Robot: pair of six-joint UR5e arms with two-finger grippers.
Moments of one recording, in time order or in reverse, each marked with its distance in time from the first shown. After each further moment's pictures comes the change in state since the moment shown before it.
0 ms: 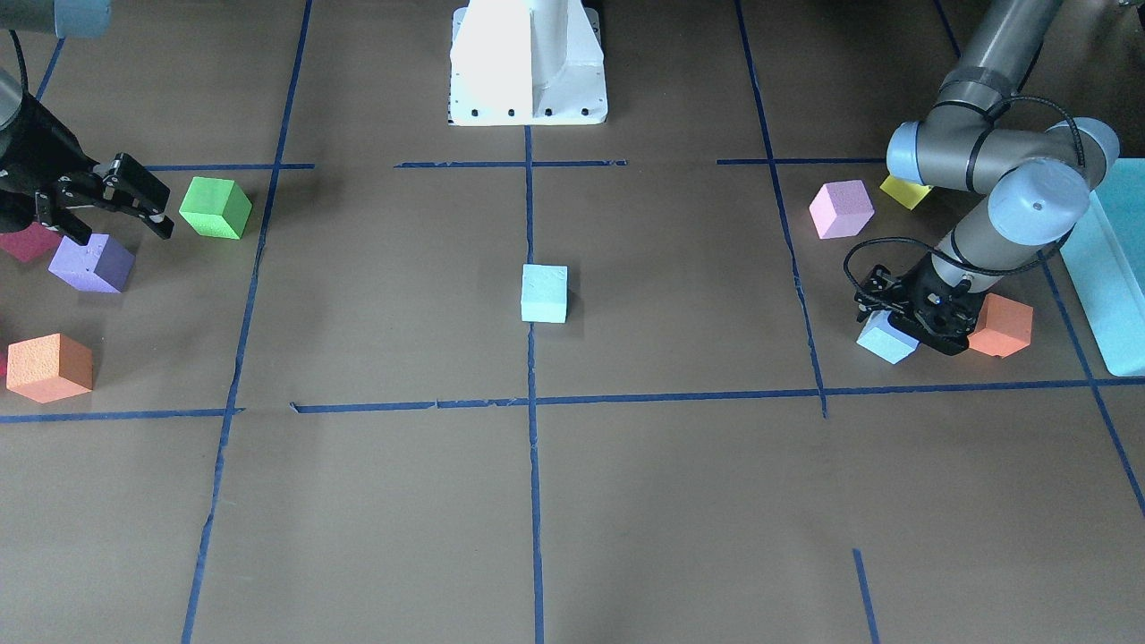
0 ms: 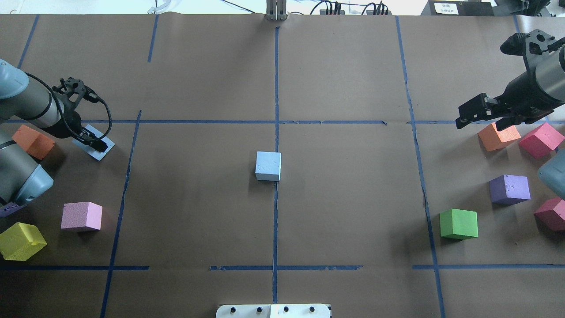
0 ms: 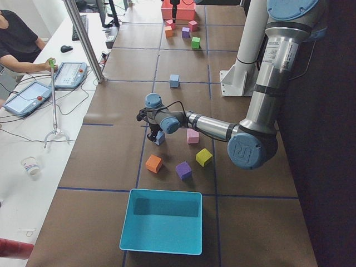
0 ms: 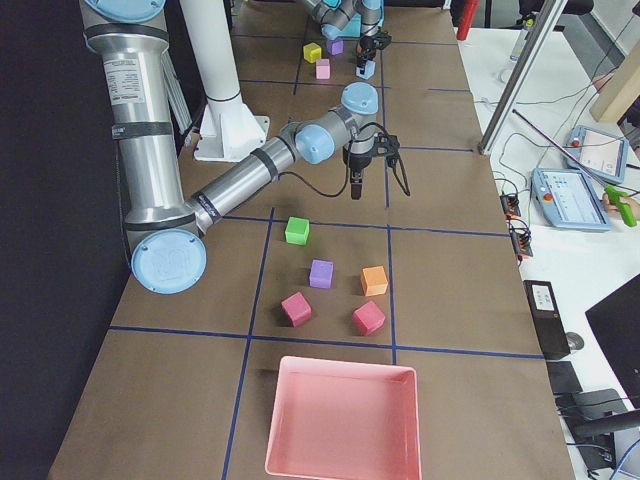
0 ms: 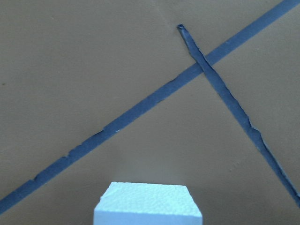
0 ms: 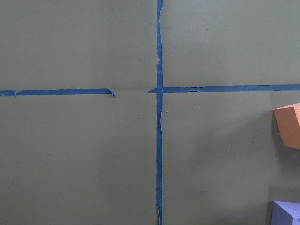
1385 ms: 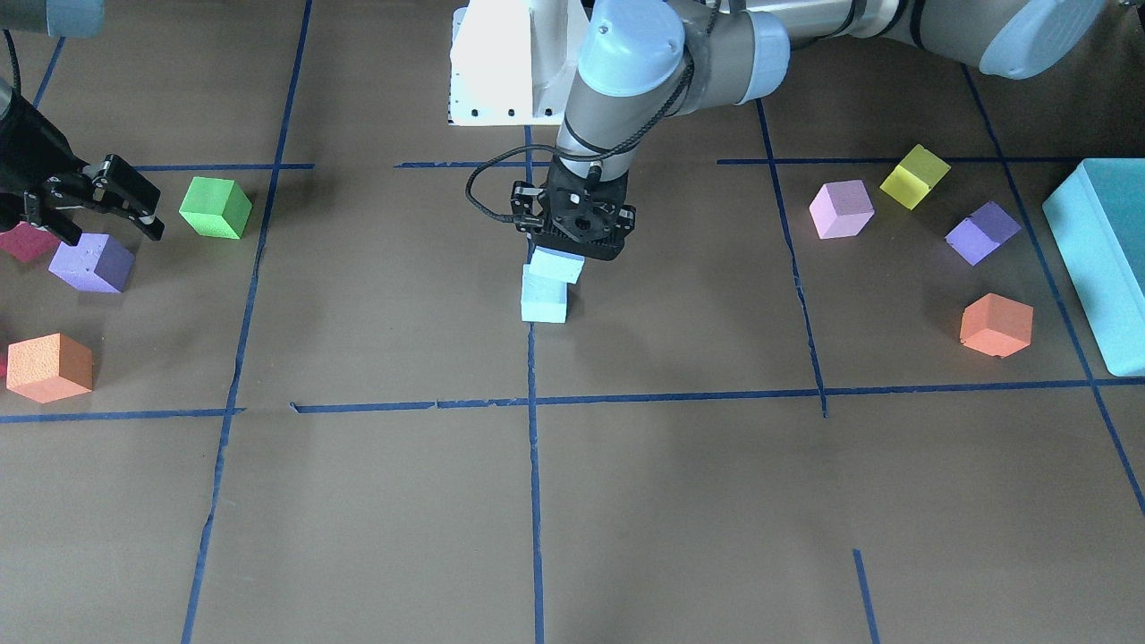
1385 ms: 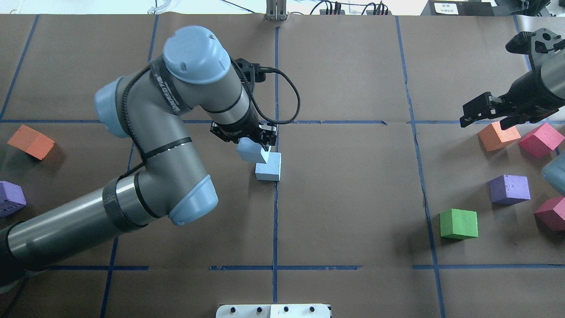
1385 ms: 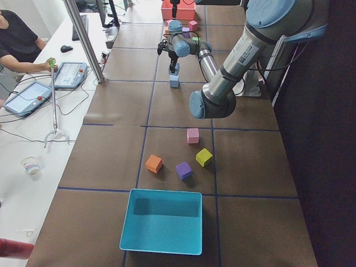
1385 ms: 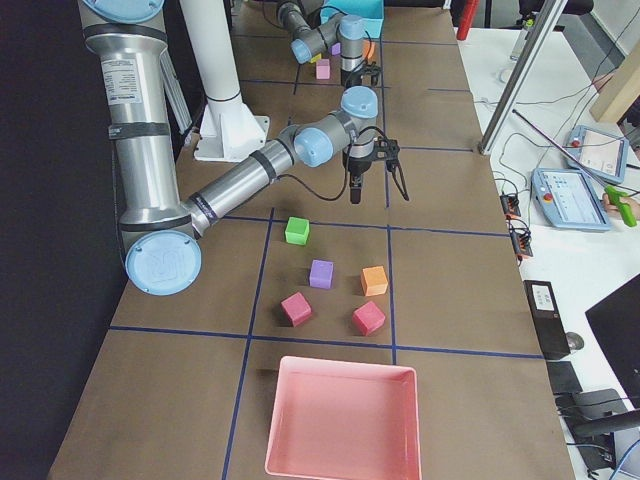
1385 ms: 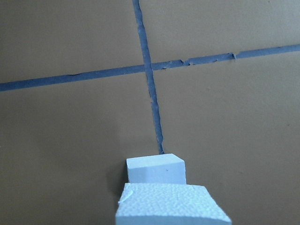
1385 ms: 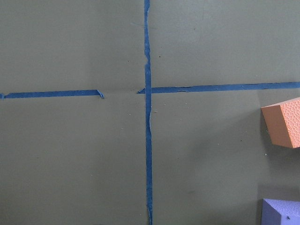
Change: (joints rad) left arm 0.356 -0.617 -0.050 0.469 0.238 -0.639; right arm 0.010 -0.018 -0.002 0.000 -0.007 0.001
